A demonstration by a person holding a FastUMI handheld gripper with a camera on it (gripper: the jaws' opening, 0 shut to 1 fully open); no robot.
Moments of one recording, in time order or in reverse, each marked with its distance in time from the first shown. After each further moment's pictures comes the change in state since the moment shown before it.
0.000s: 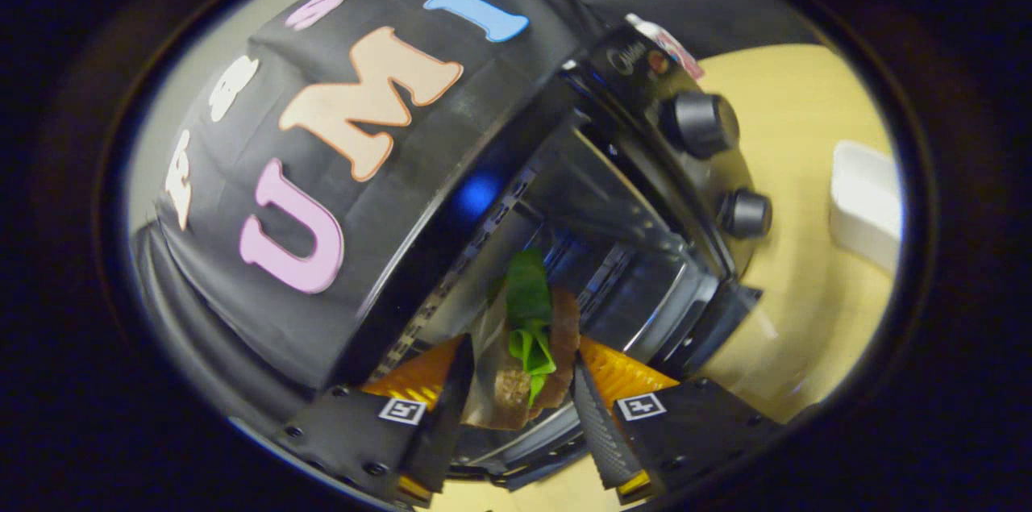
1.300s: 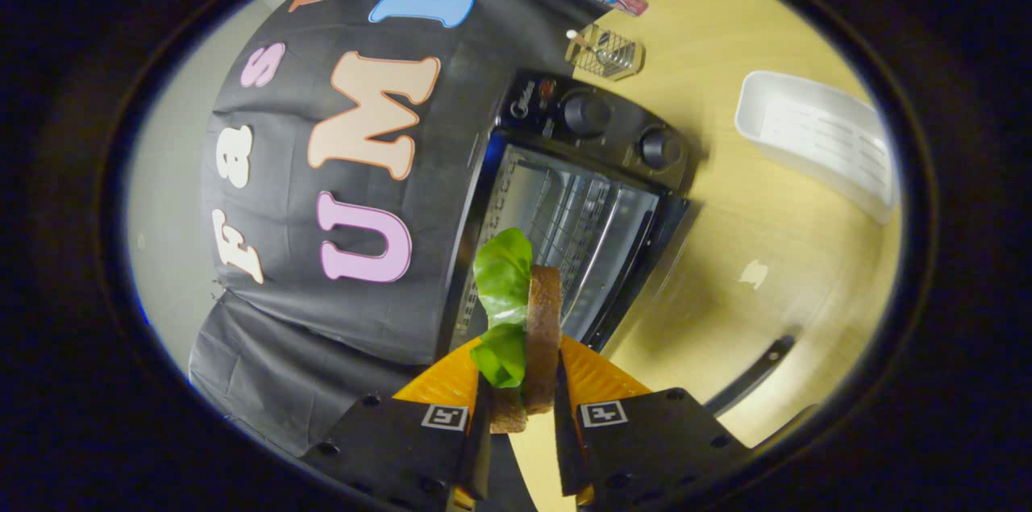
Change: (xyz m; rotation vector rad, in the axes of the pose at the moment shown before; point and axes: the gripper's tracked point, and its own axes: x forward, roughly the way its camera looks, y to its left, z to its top) arm -0.107 0.004 -0.015 0.371 0.307 0.183
